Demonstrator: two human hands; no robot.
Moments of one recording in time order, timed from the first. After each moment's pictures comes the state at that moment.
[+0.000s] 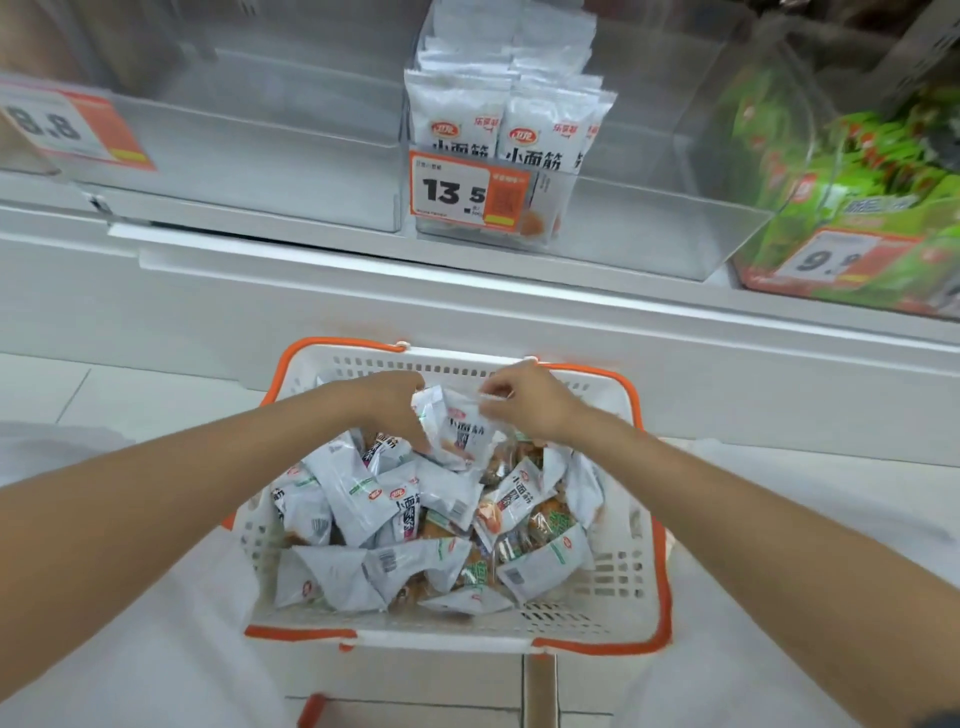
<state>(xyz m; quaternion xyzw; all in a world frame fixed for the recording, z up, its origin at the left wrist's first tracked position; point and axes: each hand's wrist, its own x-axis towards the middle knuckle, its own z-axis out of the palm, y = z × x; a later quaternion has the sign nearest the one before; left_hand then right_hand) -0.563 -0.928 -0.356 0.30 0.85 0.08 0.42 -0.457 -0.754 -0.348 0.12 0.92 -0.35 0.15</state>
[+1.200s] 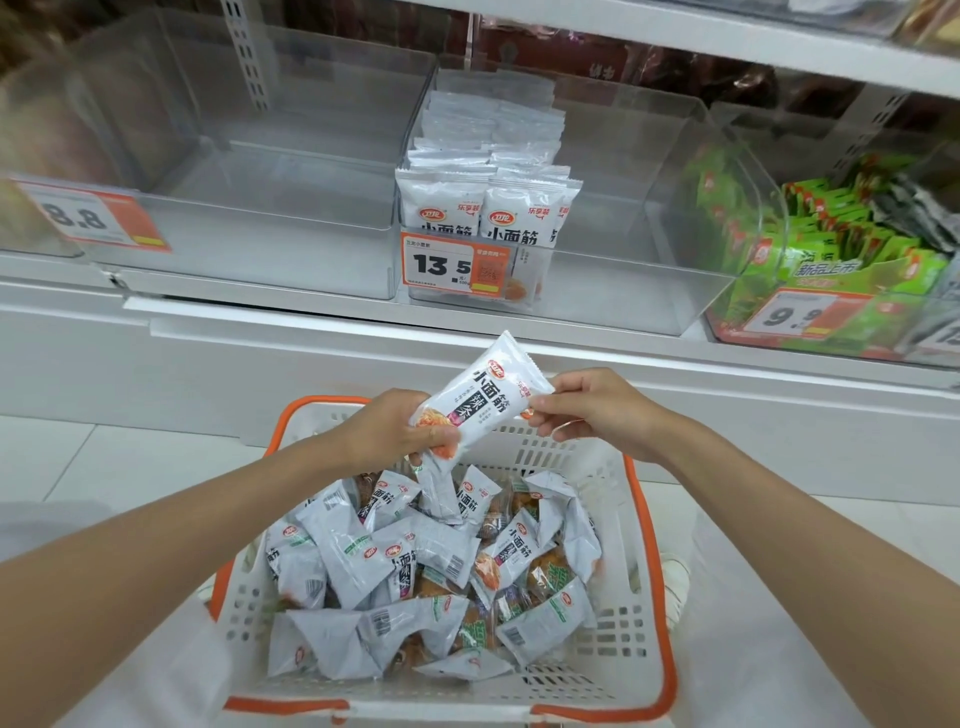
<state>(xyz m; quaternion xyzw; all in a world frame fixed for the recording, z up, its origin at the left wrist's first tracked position) -0.558 -0.928 -0.329 0.33 0.78 0.42 0.34 -0.438 -0.695 -0.281 0.22 0.73 -0.63 0.12</state>
